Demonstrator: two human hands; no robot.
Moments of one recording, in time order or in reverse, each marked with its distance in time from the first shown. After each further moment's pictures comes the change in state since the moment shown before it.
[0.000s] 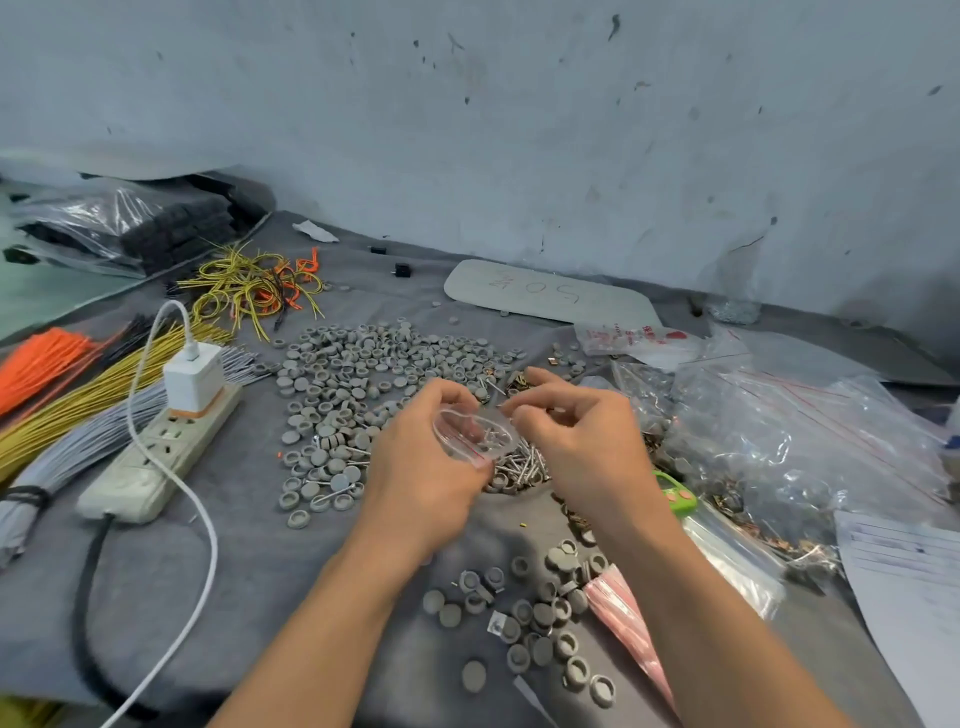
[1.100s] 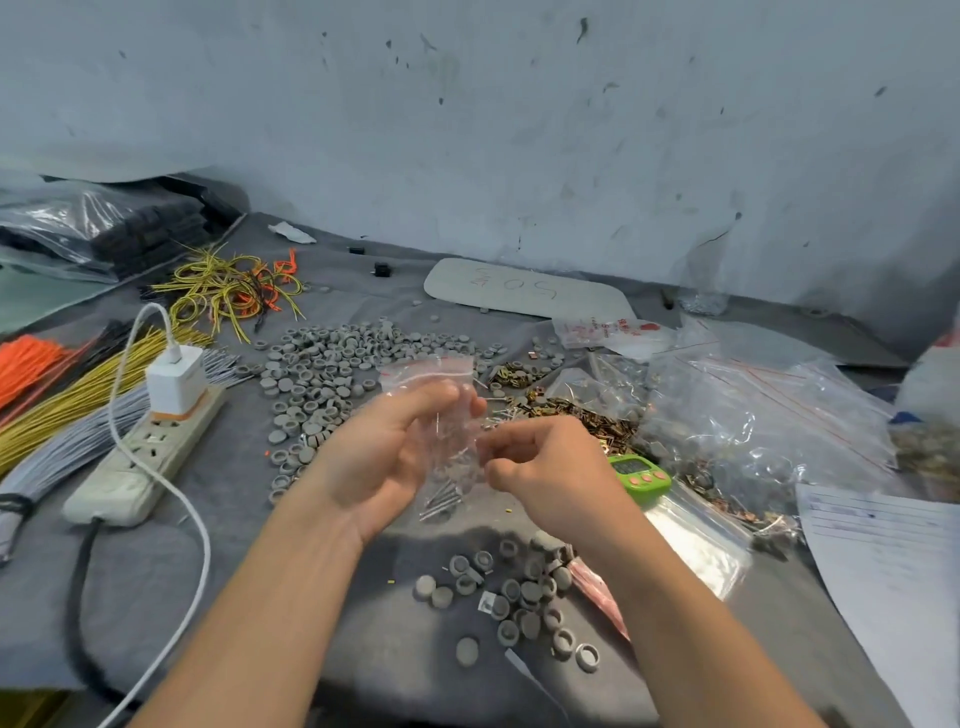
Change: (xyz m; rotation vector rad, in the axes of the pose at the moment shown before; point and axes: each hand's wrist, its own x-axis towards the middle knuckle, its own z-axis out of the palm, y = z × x) left_hand 0.018 0.000 -0.023 -0.980 -0.402 -0.363; right_hand -0.018 0.014 0.001 -0.173 -0.189 0.179
